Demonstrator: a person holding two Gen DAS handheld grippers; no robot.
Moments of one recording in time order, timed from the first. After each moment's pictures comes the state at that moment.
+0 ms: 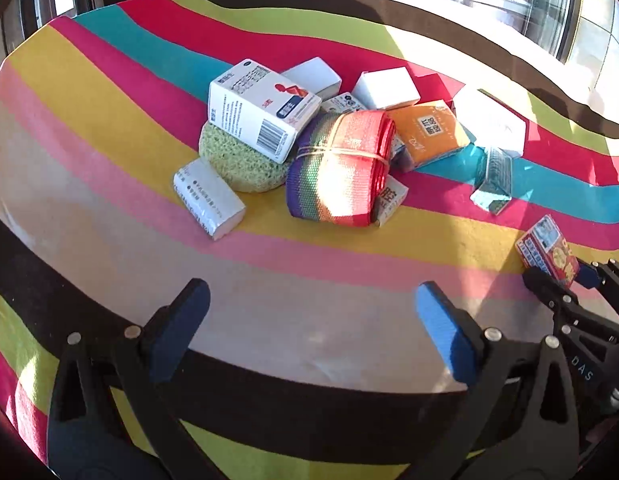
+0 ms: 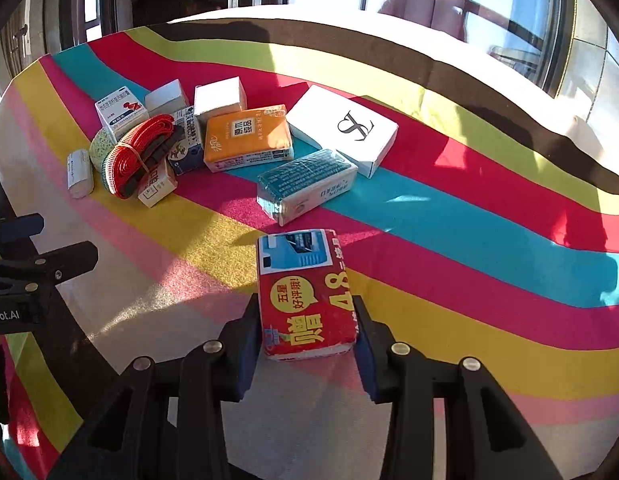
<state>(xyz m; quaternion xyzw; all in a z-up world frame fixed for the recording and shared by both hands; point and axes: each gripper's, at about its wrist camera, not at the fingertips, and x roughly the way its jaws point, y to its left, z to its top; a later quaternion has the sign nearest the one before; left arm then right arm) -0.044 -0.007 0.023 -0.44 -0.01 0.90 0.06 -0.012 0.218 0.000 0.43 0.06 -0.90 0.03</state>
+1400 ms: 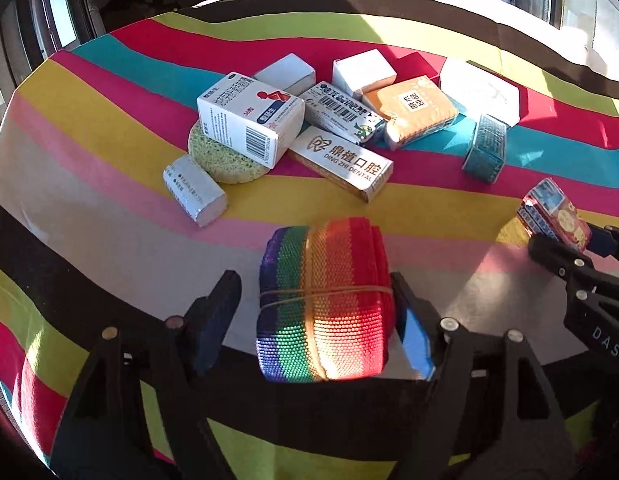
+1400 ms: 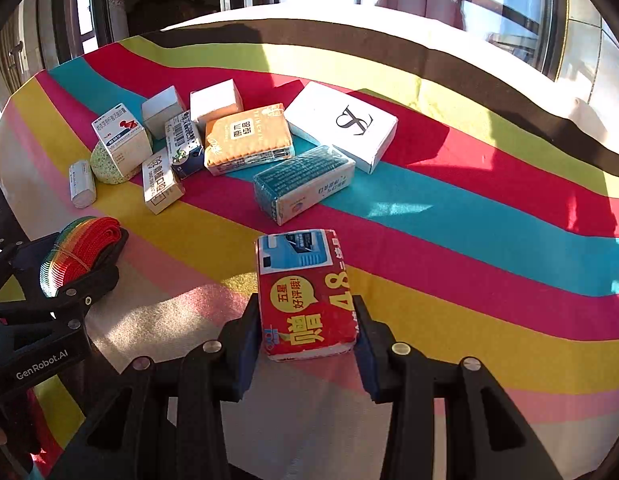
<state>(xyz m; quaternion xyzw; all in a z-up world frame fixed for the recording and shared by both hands) -0.030 0.029 0.007 -0.43 0.07 0.90 0.01 -0.031 0.227 0.000 0.43 0.02 -0.90 0.04</state>
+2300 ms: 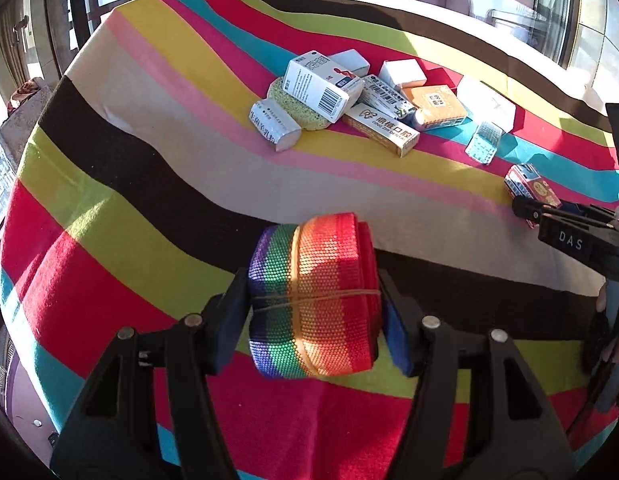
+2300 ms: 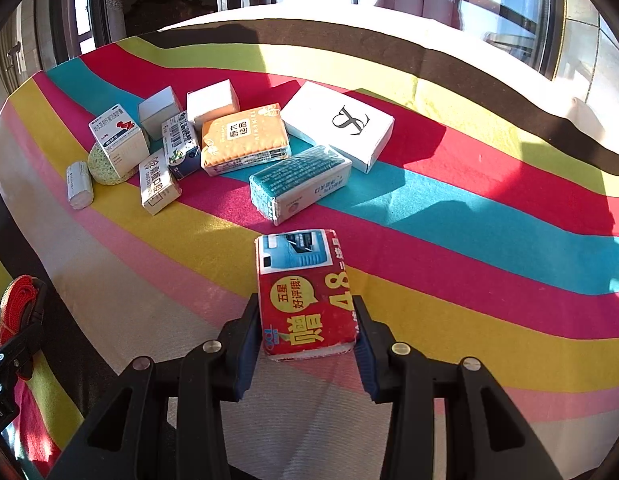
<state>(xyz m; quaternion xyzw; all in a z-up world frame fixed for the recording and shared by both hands) 0.056 -0.023 0.017 -0.42 -0.01 0.91 -0.01 -0.031 0.228 0.001 0.43 0.02 -0.90 0.04</state>
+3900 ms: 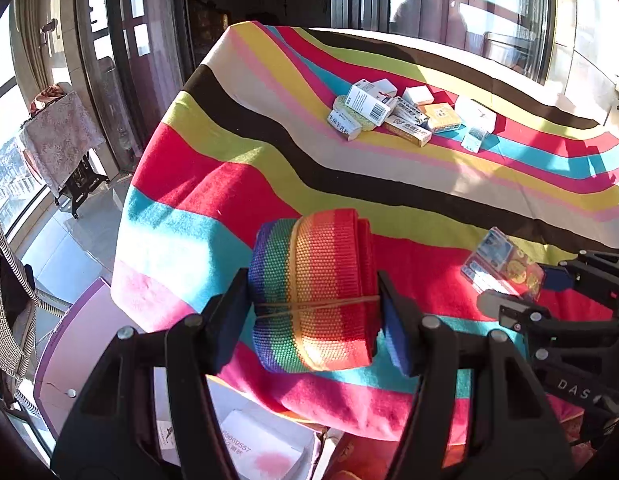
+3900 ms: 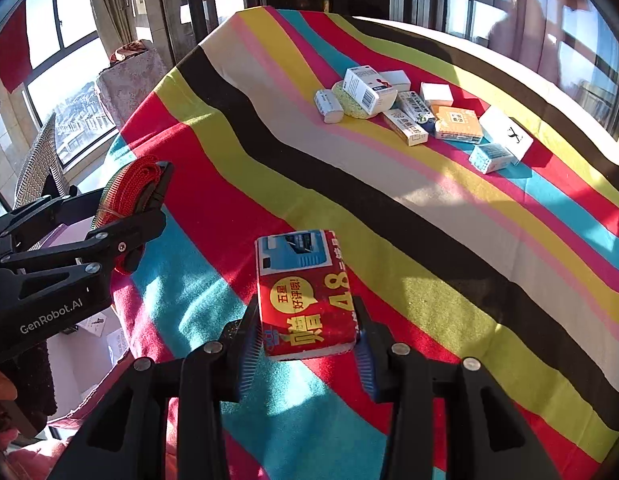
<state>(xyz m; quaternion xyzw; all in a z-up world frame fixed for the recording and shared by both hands) 0.194 -0.102 0.054 -0.37 -0.01 0.93 -0.02 0.148 0.086 0.037 0.43 0.08 -0.87 0.22</state>
